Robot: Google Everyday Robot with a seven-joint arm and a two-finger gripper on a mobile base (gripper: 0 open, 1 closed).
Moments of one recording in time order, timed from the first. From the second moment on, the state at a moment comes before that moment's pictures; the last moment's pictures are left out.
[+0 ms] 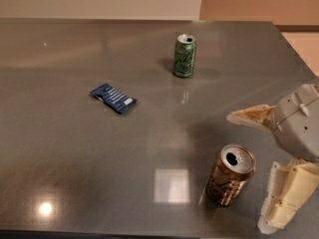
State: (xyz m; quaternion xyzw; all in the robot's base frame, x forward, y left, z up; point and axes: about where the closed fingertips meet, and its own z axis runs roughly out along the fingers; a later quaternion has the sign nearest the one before) arm 0.317 -0.136 0.915 -0.68 0.68 0.18 0.20
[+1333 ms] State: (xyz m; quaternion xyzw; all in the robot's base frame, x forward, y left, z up) arm 0.310 -0.113 0.911 -0.69 0.66 0.20 0.21
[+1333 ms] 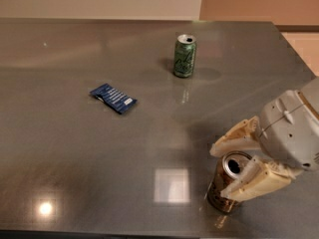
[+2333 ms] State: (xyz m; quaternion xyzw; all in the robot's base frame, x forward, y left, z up) arm 0.316 -0.043 1.021 -0.72 0.63 0.18 0.23
